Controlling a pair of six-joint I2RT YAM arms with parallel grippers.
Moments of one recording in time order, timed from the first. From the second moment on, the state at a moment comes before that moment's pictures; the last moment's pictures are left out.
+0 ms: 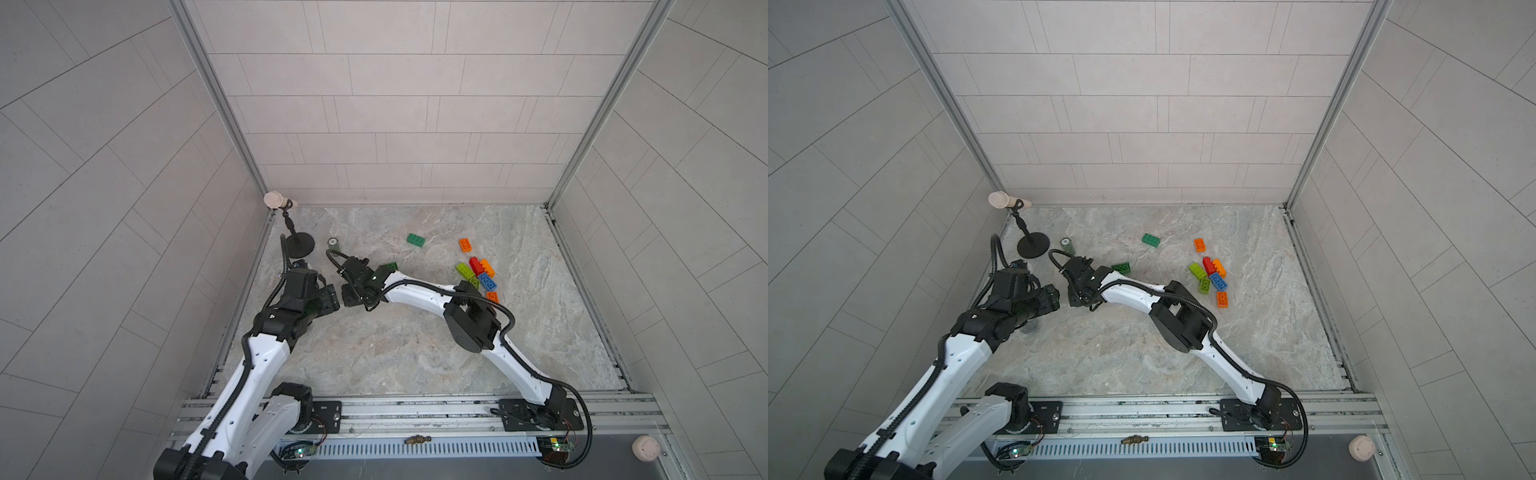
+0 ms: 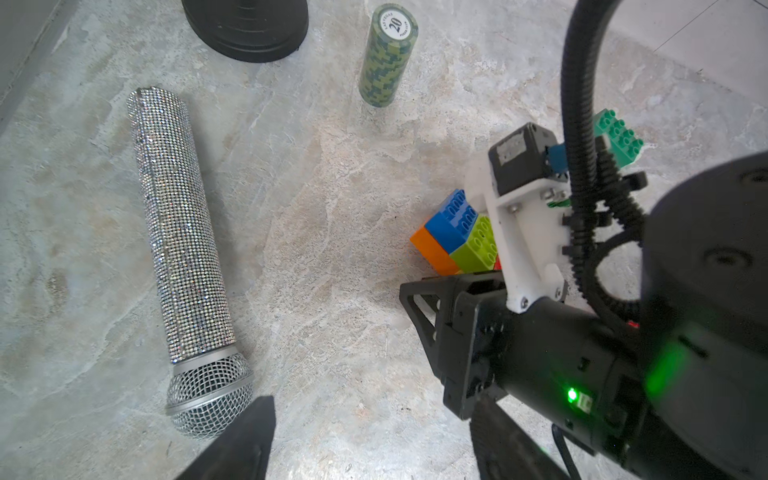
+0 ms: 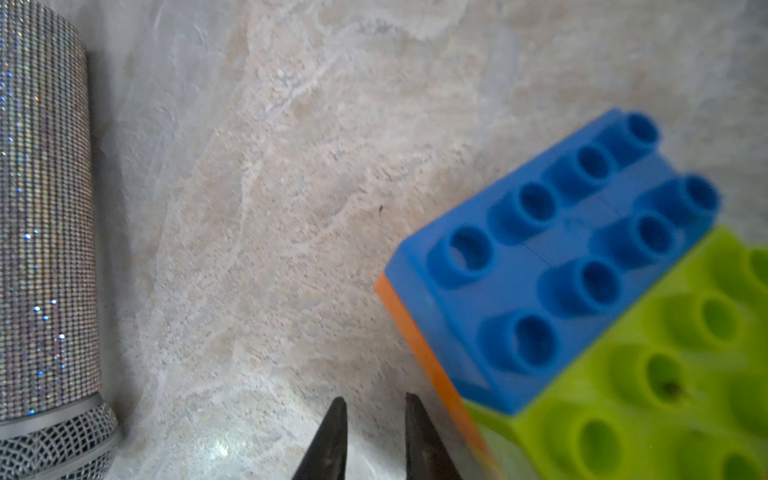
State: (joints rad) left arm -0.17 0.88 0.70 -0.68 -0.07 -0.45; right arm 0.94 2.50 2.12 -0.61 0.01 0.69
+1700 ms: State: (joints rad) left arm -0.17 0.89 0.71 -0.63 -0.06 -0.43; right arm 0.85 2.38 1.99 -0.76 -0.04 0.47
